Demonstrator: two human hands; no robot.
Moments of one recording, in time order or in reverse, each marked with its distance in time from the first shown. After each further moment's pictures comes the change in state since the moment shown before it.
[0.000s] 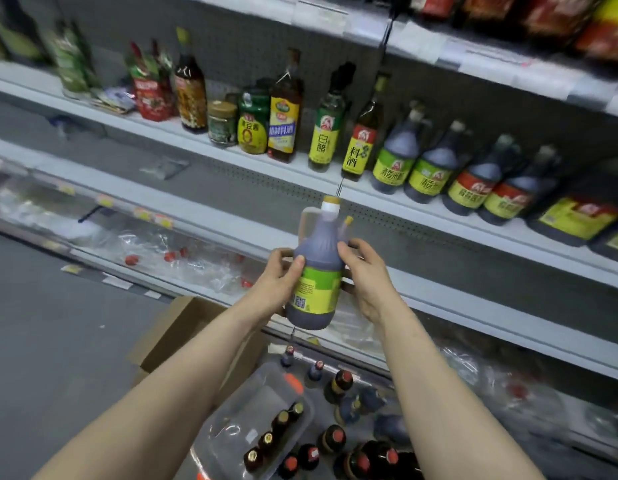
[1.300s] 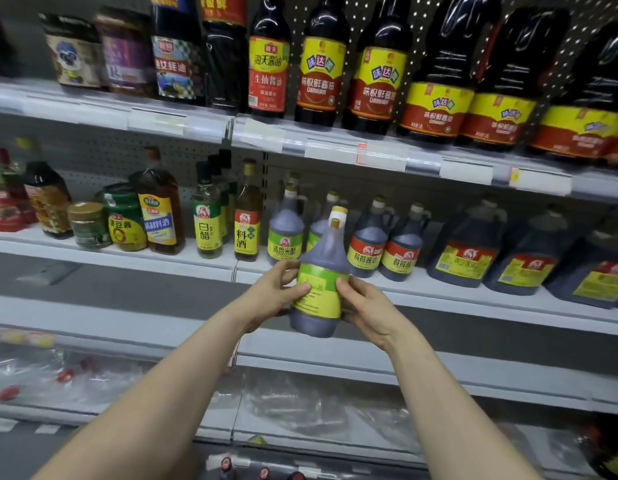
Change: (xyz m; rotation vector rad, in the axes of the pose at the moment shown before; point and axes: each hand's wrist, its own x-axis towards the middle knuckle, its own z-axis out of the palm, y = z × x) left_hand 0.162 0.115 0.164 0.005 -0.417 0.087; right_hand 0.092 -0.072 -0.211 0.153 -0.130 -0.103
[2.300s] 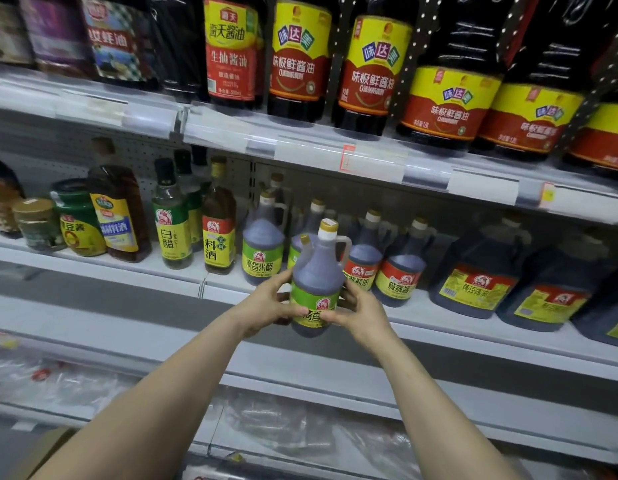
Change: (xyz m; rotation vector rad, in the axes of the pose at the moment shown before) left_hand 0.109 -0.024 0.022 0.028 -0.016 -0.033; right_hand 0.087 0.005 -0.081 -0.488 0.088 -0.153
